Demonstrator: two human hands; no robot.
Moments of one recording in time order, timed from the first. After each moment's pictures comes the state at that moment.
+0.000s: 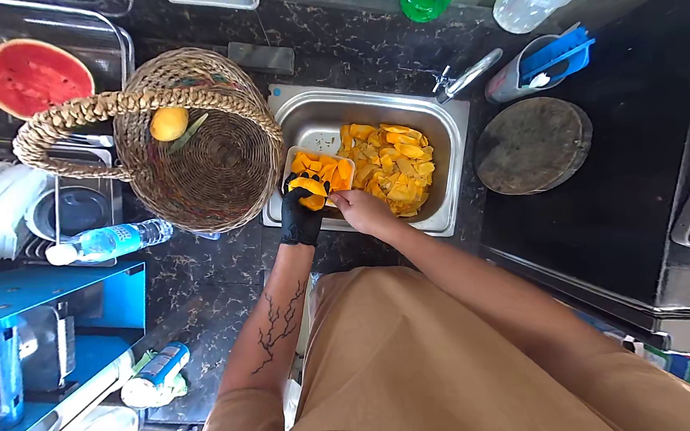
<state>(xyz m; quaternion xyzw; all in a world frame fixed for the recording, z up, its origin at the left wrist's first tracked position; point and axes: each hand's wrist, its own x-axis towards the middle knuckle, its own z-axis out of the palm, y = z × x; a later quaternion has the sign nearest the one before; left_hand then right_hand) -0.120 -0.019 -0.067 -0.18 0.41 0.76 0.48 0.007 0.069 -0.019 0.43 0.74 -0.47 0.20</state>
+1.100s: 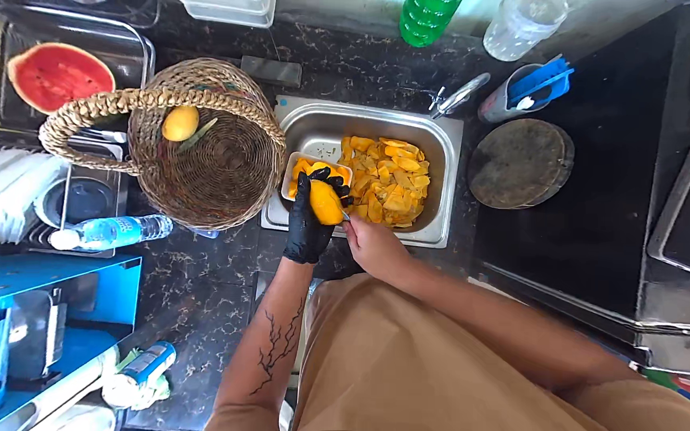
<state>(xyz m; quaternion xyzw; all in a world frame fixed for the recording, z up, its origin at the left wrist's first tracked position) -0.095 -0.017 -0.002 -0.05 0.34 0.74 0.57 0.051 0.031 0.040 0.38 0.81 -0.41 0.15</state>
